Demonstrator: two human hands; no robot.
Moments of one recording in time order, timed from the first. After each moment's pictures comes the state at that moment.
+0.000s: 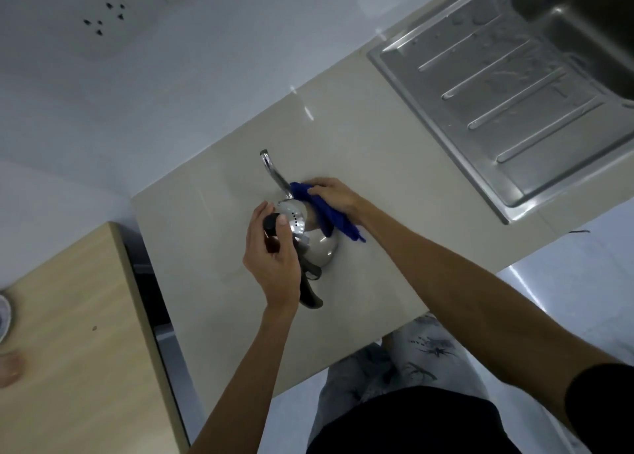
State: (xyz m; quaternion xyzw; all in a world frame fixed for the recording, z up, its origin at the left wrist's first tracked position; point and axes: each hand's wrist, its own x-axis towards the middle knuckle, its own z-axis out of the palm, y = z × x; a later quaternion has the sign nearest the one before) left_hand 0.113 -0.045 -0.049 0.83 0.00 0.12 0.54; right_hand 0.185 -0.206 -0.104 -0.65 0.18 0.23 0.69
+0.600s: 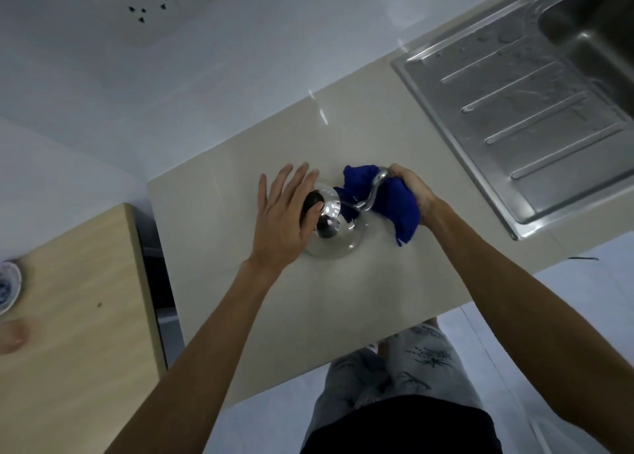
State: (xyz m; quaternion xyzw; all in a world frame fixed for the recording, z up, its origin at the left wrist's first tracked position) left_hand 0.163 -0.032 -0.027 0.93 -0.32 0.07 0.17; right_hand 0.148 -0.300 -0.115 -0.41 0.26 0.22 0.85
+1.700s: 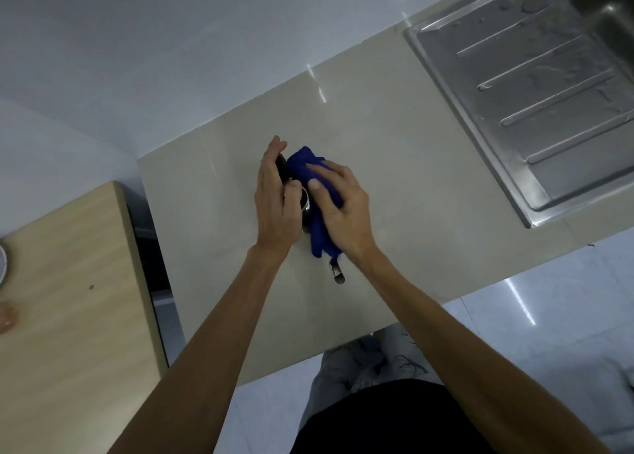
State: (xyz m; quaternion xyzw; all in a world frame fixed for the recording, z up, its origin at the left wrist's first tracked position) left_hand 0.164 -0.033 -0.028 0.87 -0.10 -0.03 0.49; right_hand 0.118 -0.140 -0.063 -0.71 0.16 -0.11 0.67
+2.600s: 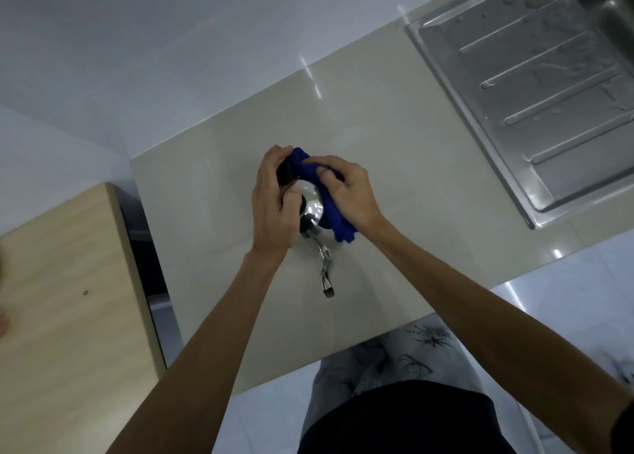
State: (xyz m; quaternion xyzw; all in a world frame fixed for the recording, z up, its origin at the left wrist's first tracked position) left_hand 0.176 -0.026 -0.031 0.84 -0.14 -0.03 0.52; right_hand 0.159 -0.165 -0.073 -0.74 0.12 -0.01 0.66
